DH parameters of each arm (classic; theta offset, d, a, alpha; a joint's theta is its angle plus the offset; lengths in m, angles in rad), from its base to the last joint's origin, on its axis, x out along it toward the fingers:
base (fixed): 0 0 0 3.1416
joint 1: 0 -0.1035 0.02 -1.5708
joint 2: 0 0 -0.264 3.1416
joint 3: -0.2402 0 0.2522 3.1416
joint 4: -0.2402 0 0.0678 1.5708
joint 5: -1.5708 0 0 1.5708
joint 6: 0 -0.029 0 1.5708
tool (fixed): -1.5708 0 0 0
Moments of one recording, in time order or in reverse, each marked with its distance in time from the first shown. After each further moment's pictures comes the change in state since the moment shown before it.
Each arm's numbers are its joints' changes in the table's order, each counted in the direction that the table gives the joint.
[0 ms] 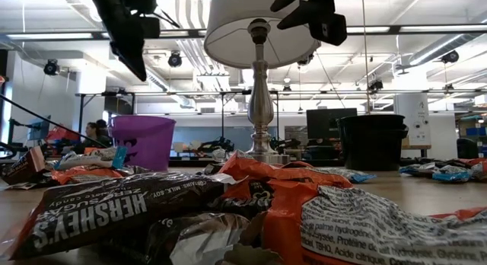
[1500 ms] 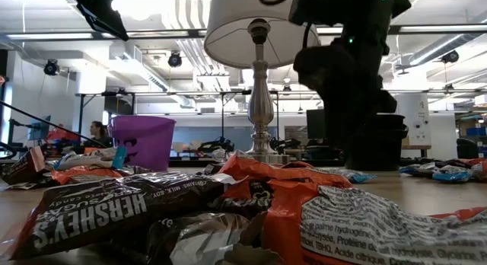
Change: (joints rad) left arm 0.002 0.265 -0.008 -0.097 0.287 -0.038; right arm -0.020 -0.251 0.144 -0.187 0.075 -0.220
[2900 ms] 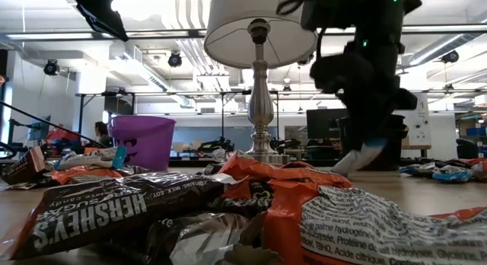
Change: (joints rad) left arm 0.000 -0.003 0.000 -0.006 0.000 -0.008; right arm 0.003 0.069 0.043 -0.093 -0.002 -0.068
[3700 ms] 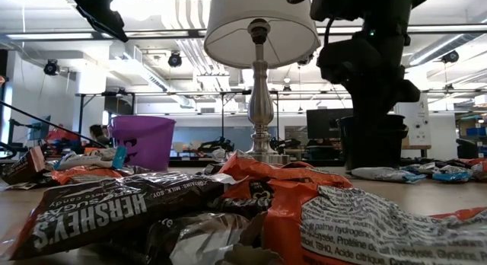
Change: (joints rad) left arm 0.000 -0.003 0.000 -0.008 0.000 -0.052; right arm 0.018 0.072 0.033 -0.013 -0.002 0.034
